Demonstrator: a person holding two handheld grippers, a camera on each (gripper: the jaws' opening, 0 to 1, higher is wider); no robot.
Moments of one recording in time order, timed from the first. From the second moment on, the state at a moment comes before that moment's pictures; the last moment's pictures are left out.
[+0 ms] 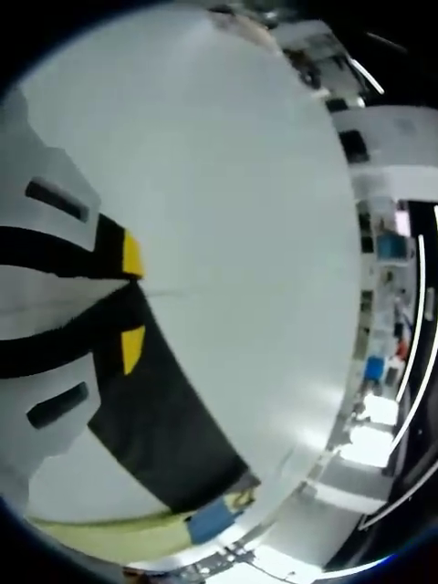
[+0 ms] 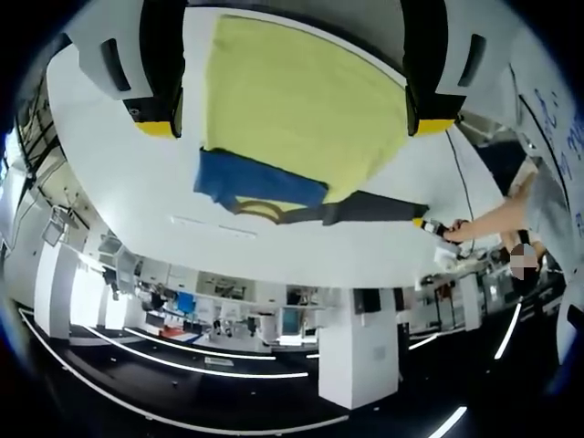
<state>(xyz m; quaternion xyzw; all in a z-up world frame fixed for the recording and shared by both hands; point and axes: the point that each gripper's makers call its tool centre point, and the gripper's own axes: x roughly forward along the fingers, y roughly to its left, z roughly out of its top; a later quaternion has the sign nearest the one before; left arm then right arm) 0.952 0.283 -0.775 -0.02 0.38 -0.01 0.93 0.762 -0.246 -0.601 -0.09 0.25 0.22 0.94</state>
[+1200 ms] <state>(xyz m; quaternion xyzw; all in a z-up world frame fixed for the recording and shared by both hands) 0.947 0.269 -0.769 -0.05 0.39 -0.01 0.92 0.763 -0.249 -0.605 -0.08 0.26 0.23 0.93</state>
